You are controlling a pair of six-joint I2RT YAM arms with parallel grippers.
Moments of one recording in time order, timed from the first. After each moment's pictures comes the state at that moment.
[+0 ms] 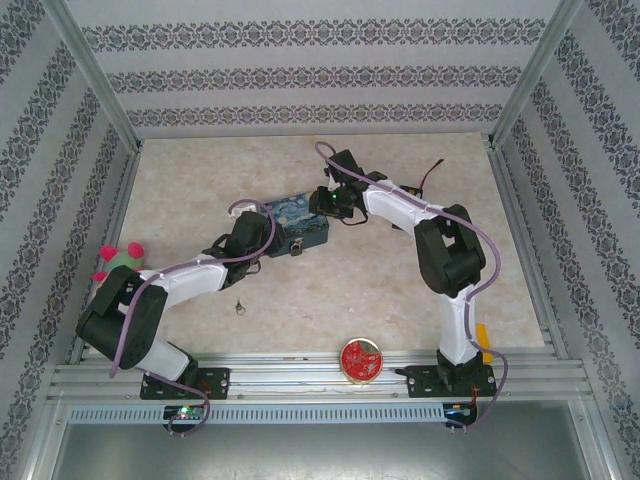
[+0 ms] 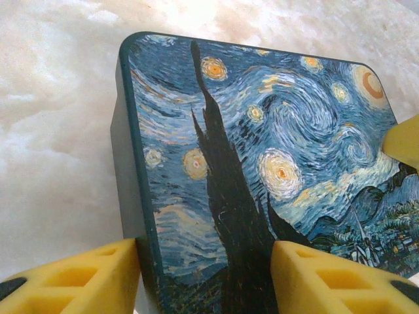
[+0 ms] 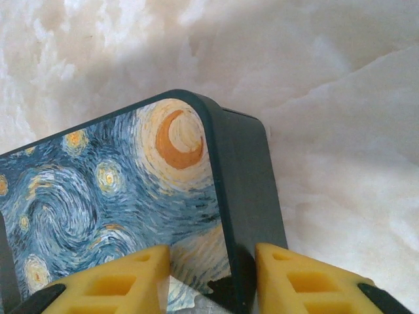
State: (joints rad) left arm -0.48 1.50 0.70 0.12 -0.18 -0.72; right arm 0.51 2.07 1.60 -0.51 -0.26 0.61
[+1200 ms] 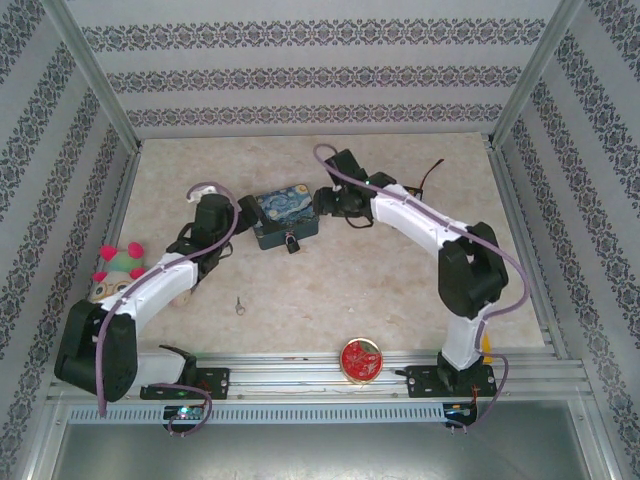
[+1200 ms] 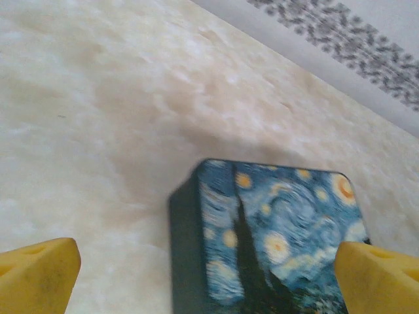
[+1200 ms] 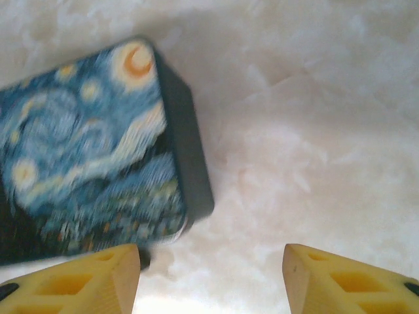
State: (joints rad) left arm -0.27 1.29 0.74 -0.03 -0.21 -0.68; right arm 0.60 1.84 1.51 -0.64 0.03 0.55
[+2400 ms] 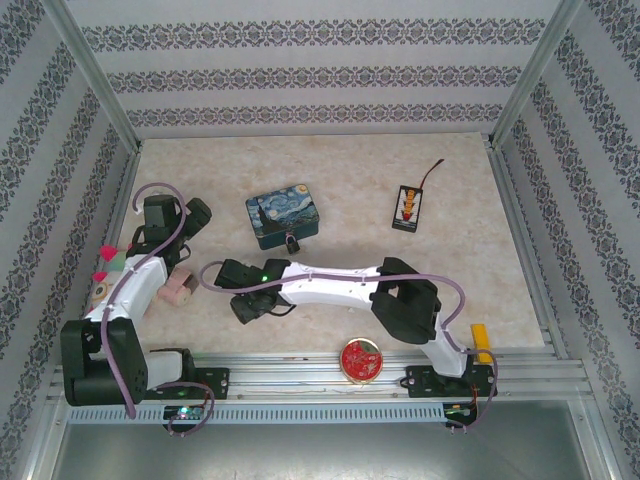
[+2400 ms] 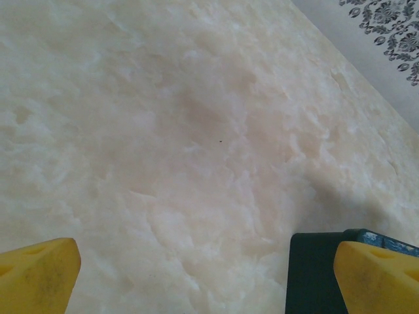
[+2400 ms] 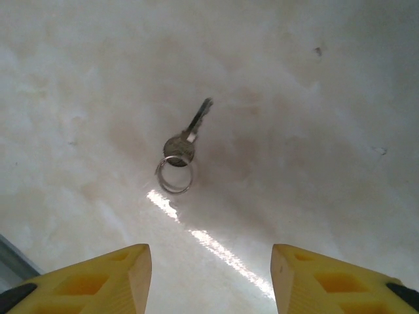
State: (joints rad) left arm 0.10 1.24 0.73 -0.17 -0.03 -0.67; right arm 1.23 2.12 1.67 -0.75 0.06 0.58
